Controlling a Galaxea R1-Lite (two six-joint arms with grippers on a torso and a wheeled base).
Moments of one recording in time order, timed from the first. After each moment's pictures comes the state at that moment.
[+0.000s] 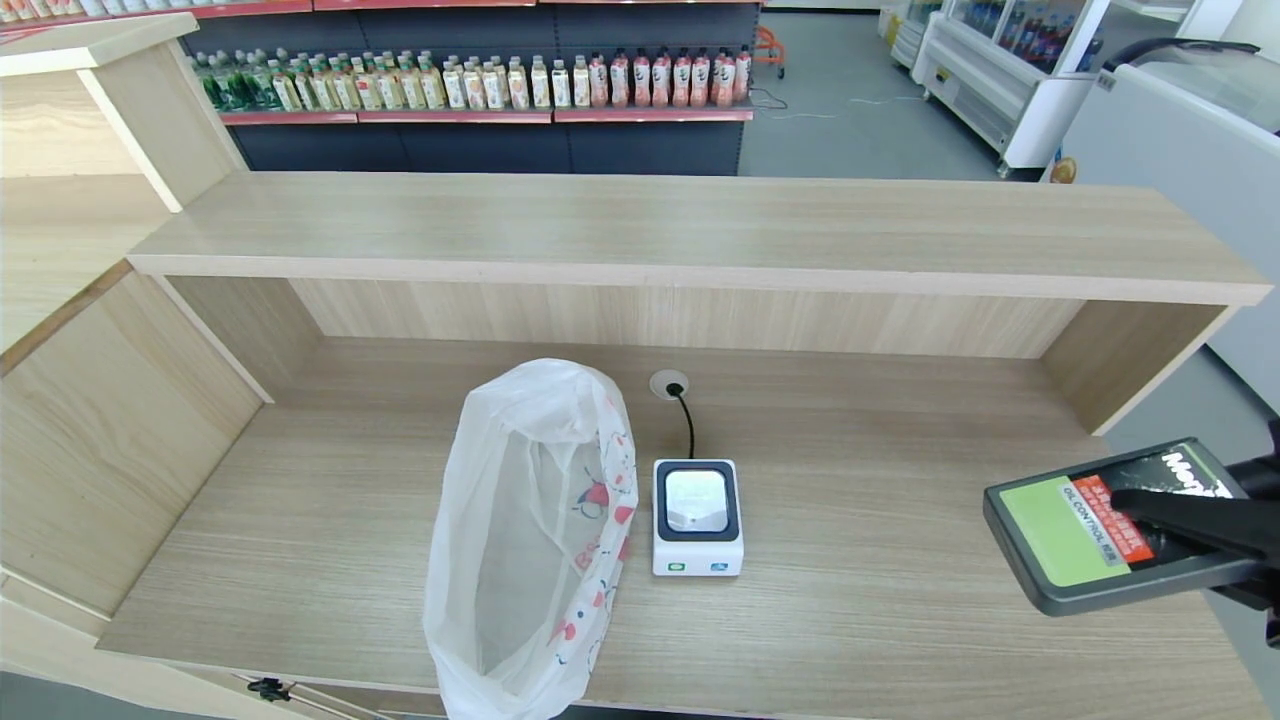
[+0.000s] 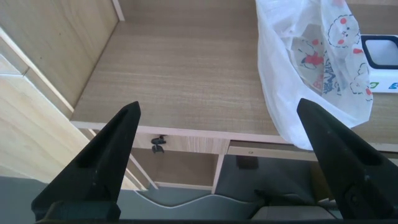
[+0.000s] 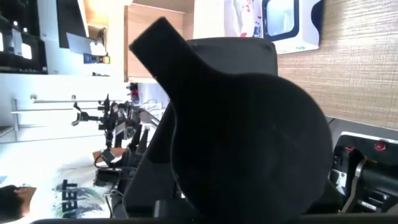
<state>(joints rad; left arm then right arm) 0.00 0.00 0.00 0.00 0.00 0.00 -0.06 1.00 -0.49 -0.24 0.90 0.74</state>
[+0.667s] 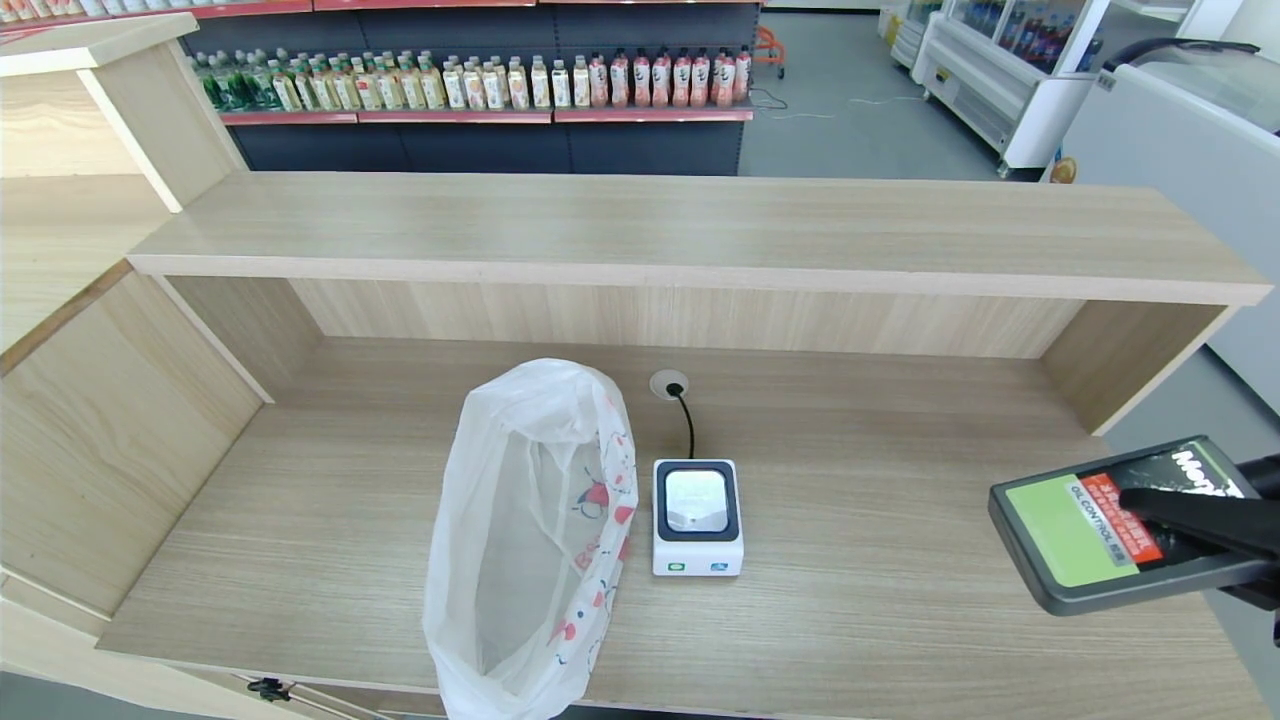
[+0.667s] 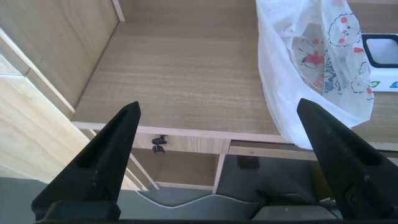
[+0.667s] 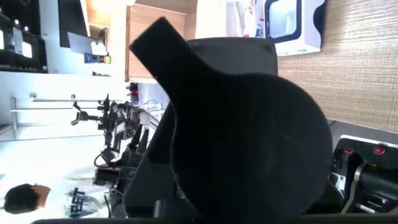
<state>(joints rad) 0.00 0.00 0.00 0.00 0.00 0.01 -0.07 0.98 -0.49 -0.25 0.90 0.74</state>
